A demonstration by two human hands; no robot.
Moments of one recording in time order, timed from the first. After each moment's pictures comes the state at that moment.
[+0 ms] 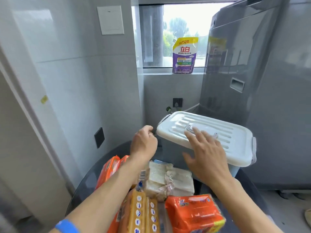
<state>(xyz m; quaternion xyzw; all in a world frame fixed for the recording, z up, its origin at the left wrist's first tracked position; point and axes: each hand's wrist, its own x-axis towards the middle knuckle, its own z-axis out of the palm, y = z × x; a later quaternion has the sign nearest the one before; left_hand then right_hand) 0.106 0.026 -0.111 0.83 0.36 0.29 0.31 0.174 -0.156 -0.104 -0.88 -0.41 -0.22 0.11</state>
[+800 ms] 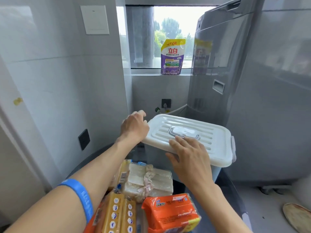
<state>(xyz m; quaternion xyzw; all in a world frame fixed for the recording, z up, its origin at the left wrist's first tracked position) 0.159 0.031 -0.076 0.89 0.34 0.25 0.16 0.180 -0.177 -0.113 -0.86 -0.41 -0.22 0.18</state>
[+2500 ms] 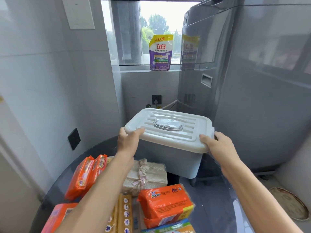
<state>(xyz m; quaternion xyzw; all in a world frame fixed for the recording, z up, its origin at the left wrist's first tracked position) 0.120 -0.015 -0.112 0.62 0.36 0.30 0.63 0.248 -0.242 -0.115 -0.78 -0.10 0.07 0.62</state>
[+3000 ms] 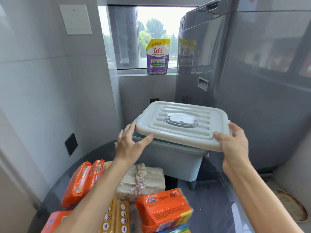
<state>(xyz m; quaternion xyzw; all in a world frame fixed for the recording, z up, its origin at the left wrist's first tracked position) 0.116 -0.018 -0.106 0.84 0.26 0.27 0.40 0.257 -0.256 -0.101 -0.60 -0.02 -0.02 0.80</state>
